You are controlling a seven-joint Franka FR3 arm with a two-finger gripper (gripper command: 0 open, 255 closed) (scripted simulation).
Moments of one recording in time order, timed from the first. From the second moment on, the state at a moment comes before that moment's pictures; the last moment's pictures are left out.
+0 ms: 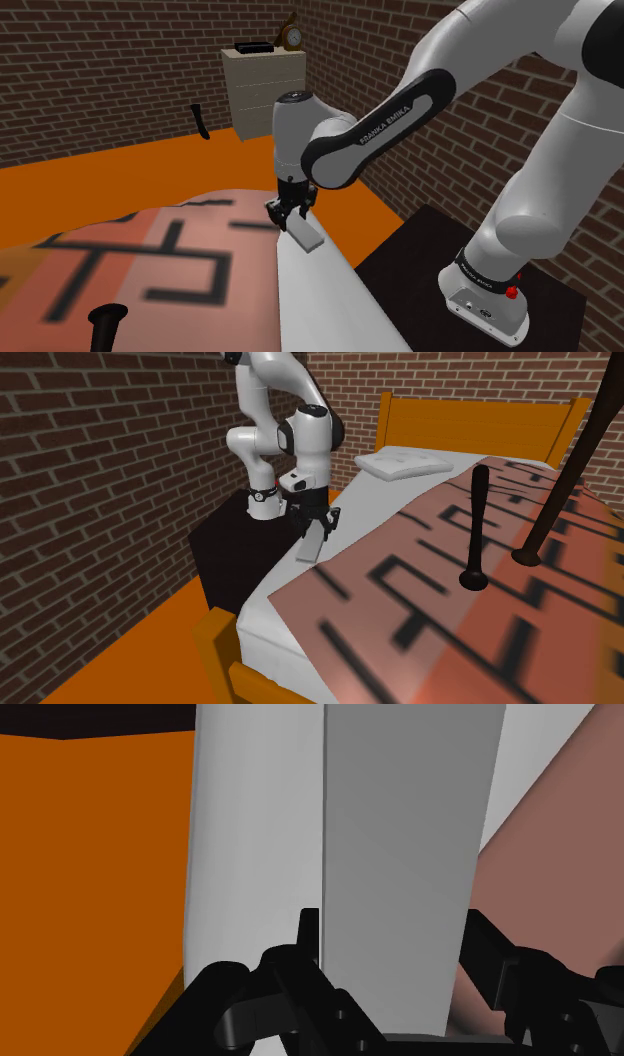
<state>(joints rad) 0.12 0.03 0.53 -2.34 0.01 2.37 0.70</state>
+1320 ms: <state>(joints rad) 0.15 -0.10 0.56 -2.22 0.09 2.14 0.72</state>
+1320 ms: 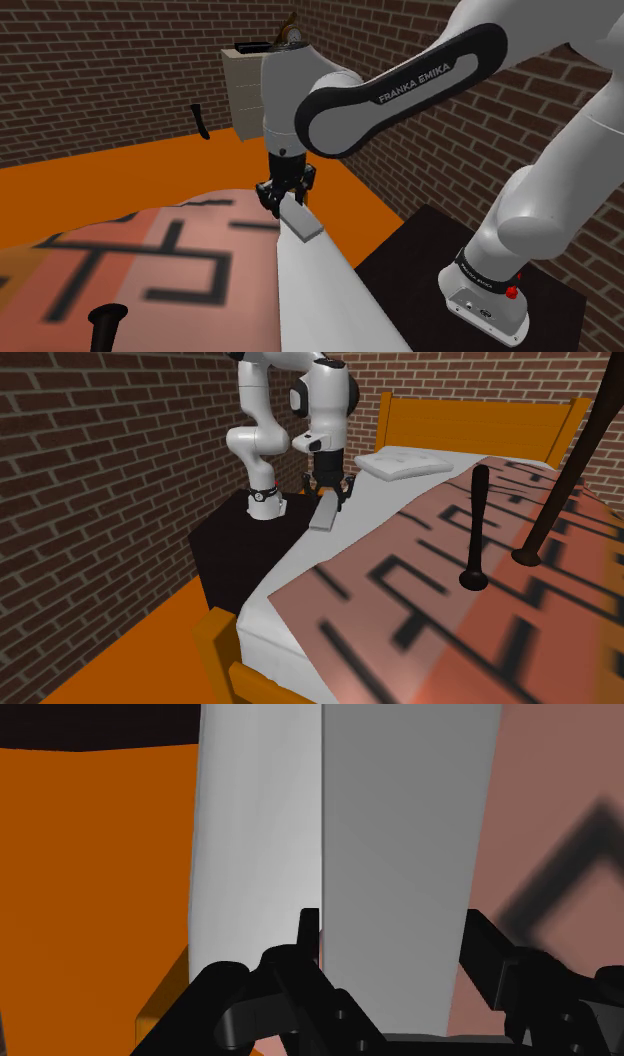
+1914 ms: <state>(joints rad) 0.25 -0.02 0.70 -2.14 0.04 2.14 0.98</state>
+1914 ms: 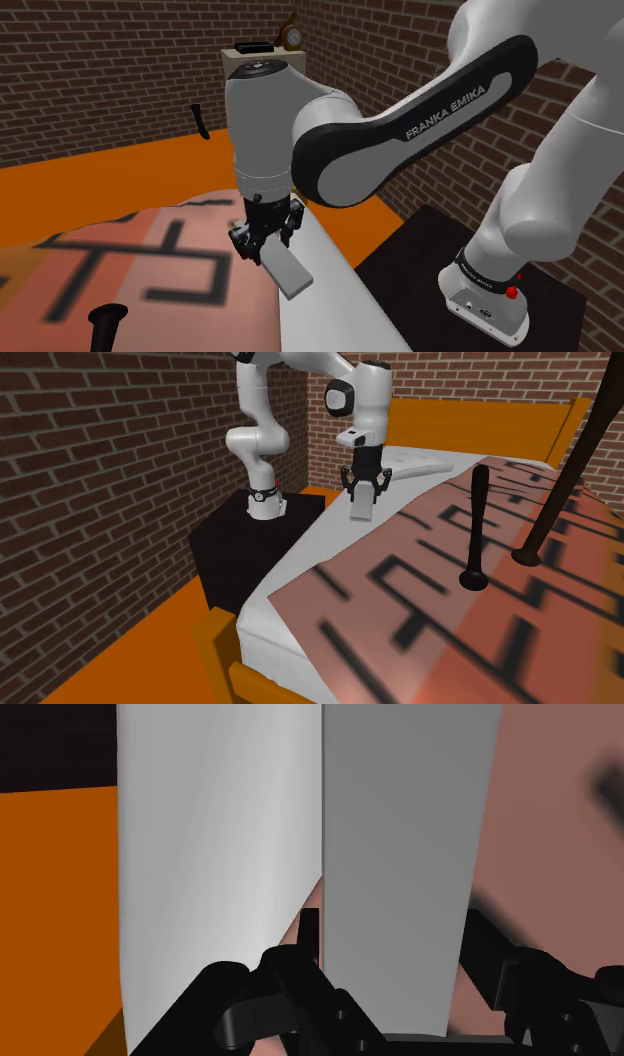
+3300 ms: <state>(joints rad) 0.45 0.30 0.75 -1.96 -0.23 2.19 1.37</state>
